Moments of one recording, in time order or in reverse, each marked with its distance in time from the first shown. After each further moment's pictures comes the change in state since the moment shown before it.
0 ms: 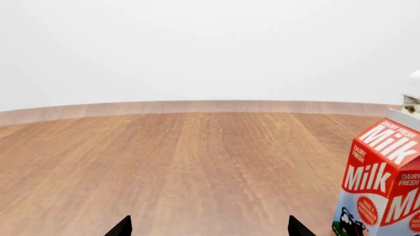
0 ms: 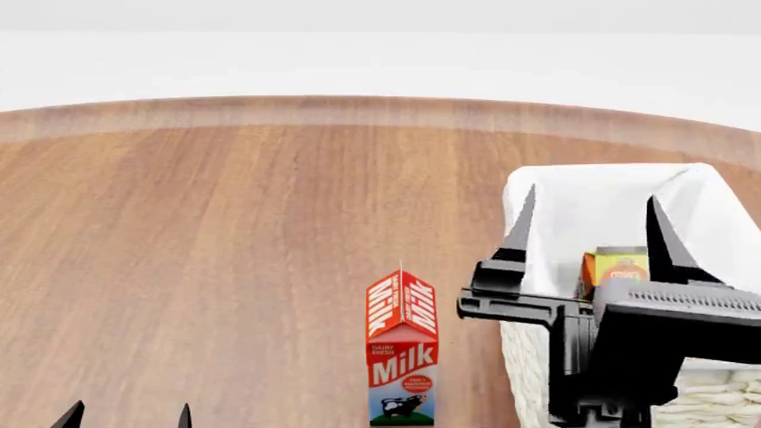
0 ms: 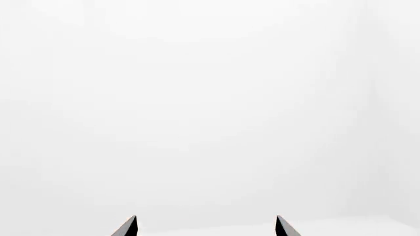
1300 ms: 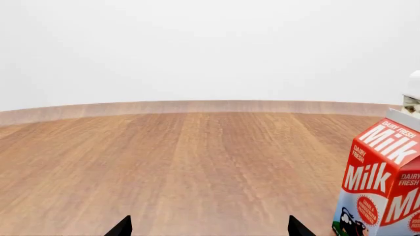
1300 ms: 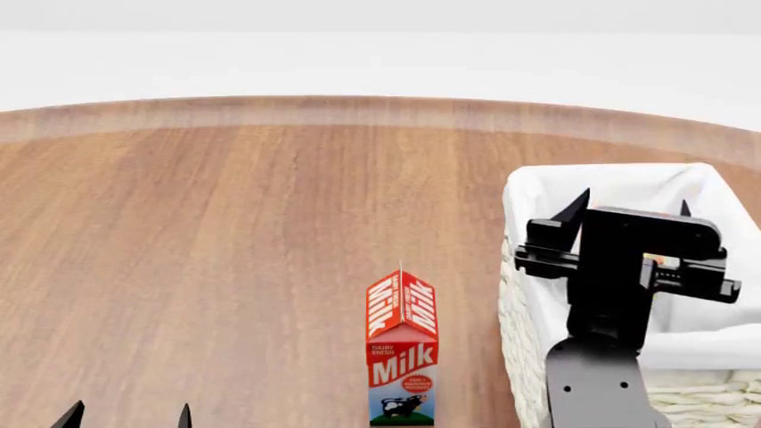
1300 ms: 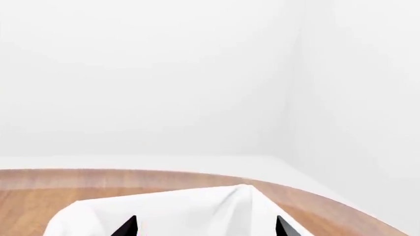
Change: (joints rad) left arm 0.004 0.007 -0.011 0.001 0.007 -0.005 0.009; right arm 0.572 -0.157 -0.036 1.297 -0.209 -0.346 0.053
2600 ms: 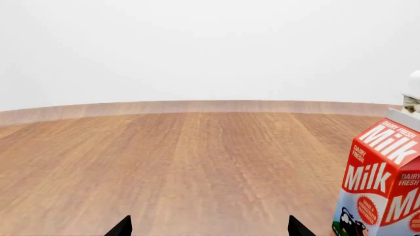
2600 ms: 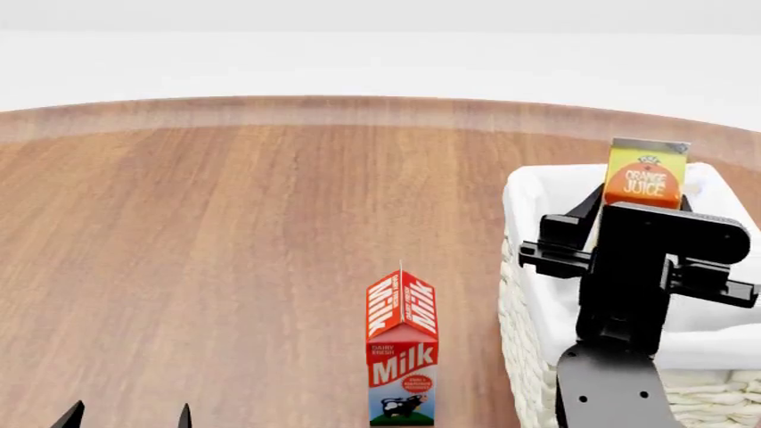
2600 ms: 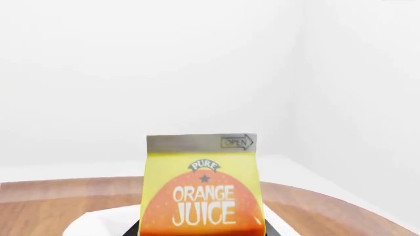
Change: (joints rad) left arm 0.004 0.008 -0.012 0.002 0.008 -0.005 0.009; right arm -0.203 0.078 0.025 -0.597 0.072 0.362 0.026
